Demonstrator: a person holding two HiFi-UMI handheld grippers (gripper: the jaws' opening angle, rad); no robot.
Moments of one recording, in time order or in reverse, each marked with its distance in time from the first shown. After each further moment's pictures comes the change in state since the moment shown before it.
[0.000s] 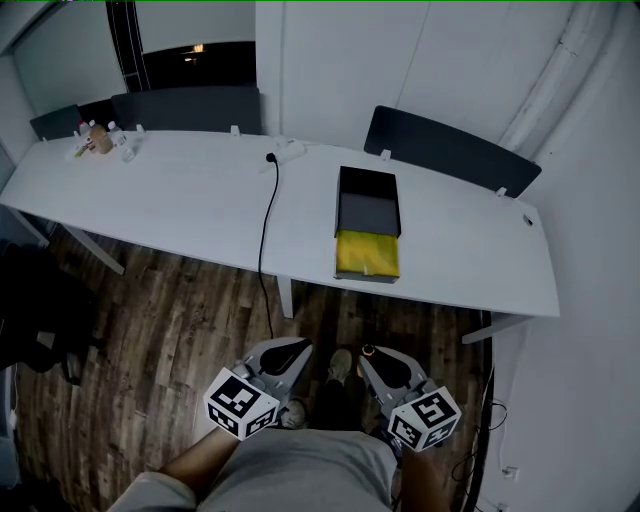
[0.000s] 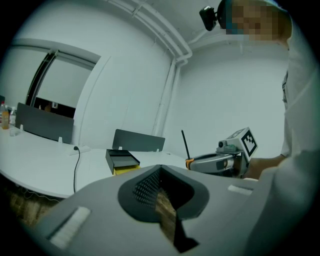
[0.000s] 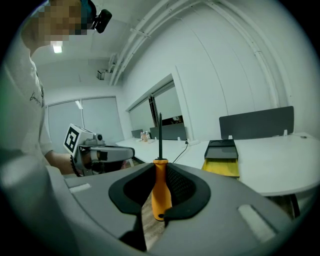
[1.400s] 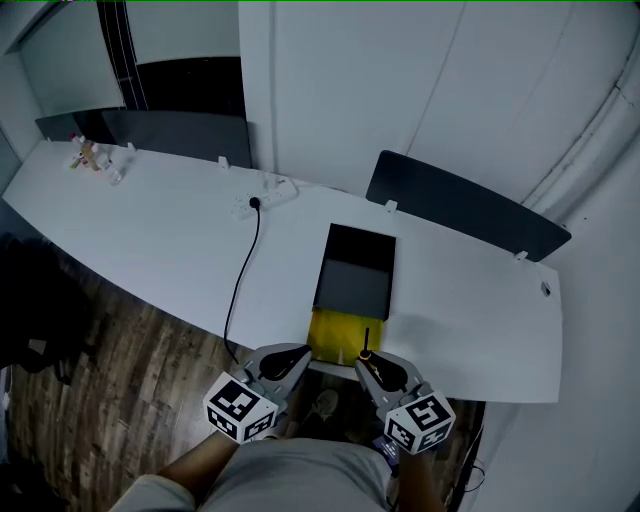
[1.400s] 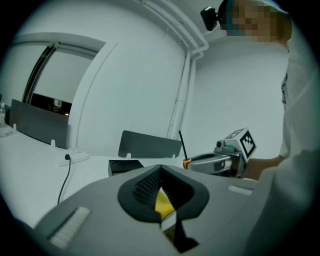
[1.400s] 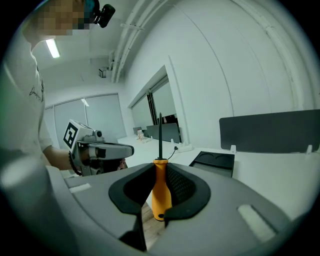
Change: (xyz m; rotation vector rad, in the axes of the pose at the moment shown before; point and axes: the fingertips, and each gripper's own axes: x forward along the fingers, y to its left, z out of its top) left arm 0.203 0.111 0.059 -0.040 0.001 0.105; right arm 0.125 -0.205 0.081 -0.056 0.057 0.106
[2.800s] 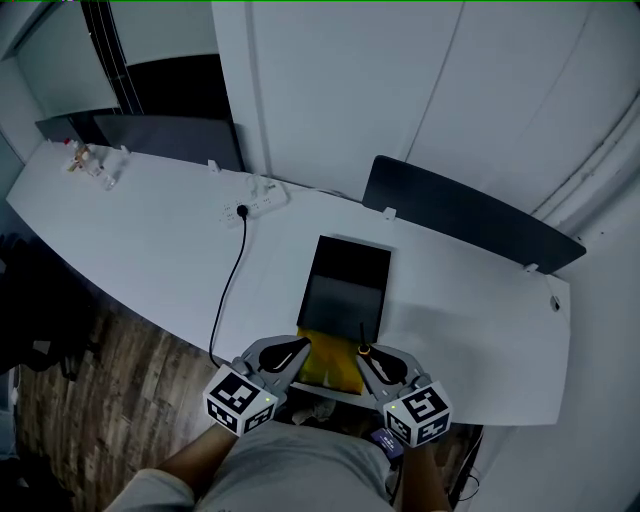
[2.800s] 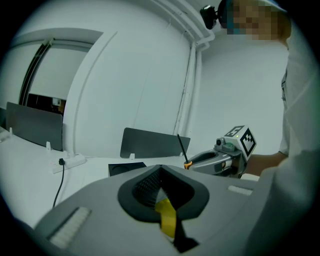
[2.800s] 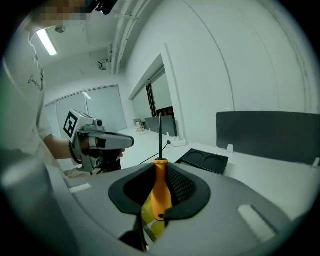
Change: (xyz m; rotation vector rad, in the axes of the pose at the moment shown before) left arm 0.085 0.032 0.018 0.010 0.056 0.047; right arm 0.034 -0.087 0.007 -0.034 0.119 0.043
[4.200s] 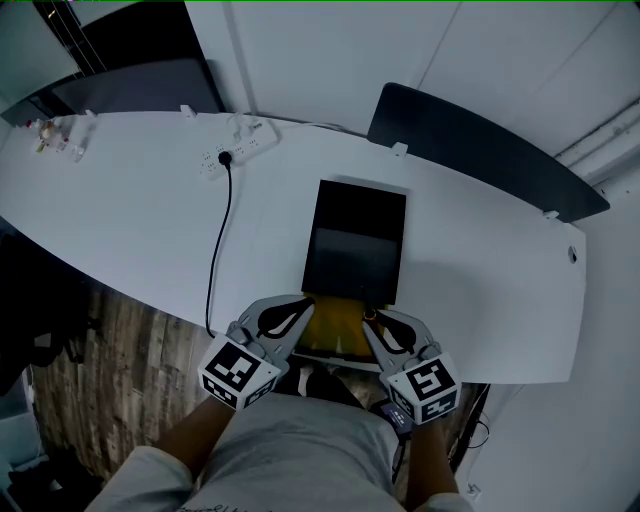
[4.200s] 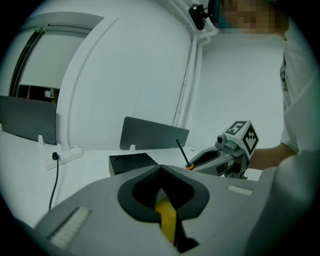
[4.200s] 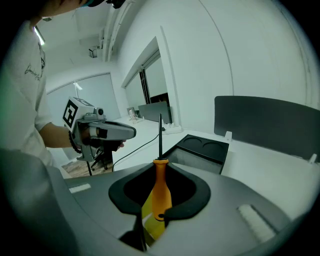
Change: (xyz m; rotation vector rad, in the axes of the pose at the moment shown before) left arm 0.028 0.042 -0.026 0.009 0.087 -0.066; right arm 0.044 -0.013 -0.031 0.021 0.139 -0.074
